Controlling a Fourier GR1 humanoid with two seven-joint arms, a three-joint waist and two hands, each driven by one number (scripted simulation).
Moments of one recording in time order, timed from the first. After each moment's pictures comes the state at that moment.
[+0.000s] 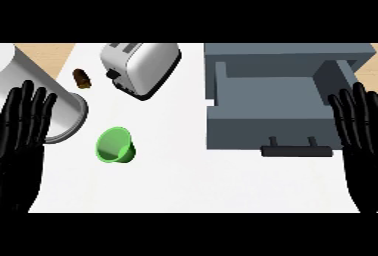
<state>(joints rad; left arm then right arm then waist) 0.02 0.09 0.02 -2.10 -0.04 -0.01 0.02 0.02 -0.09 0.00 -2.10 -0.02 0.06 -0.03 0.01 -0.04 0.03</state>
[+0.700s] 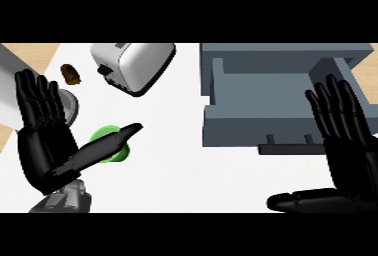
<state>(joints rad) -0.14 0.01 -0.10 -1.90 -0.20 0.59 0.04 -0.05 -0.07 0.03 -2.06 -0.09 0.07 0.08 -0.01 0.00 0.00</state>
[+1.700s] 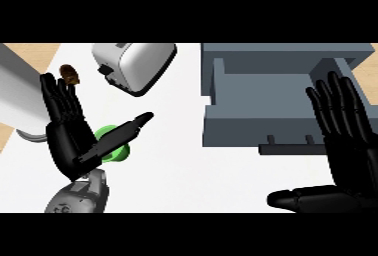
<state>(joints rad) -0.19 0.00 -0.14 -1.74 -0.14 0.77 -0.02 -0.07 -0.05 0.01 -2.06 -0.08 0.07 0.10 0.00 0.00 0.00</state>
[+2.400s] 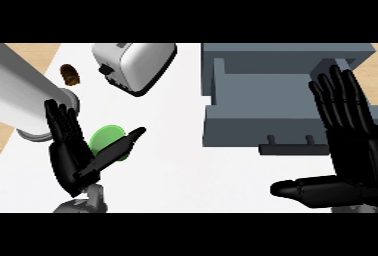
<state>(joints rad) -0.05 0.00 -0.14 -1.70 -0.04 0.79 -0.10 -0.11 -0.07 -0.02 -2.02 -0.10 0.09 0.09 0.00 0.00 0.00</state>
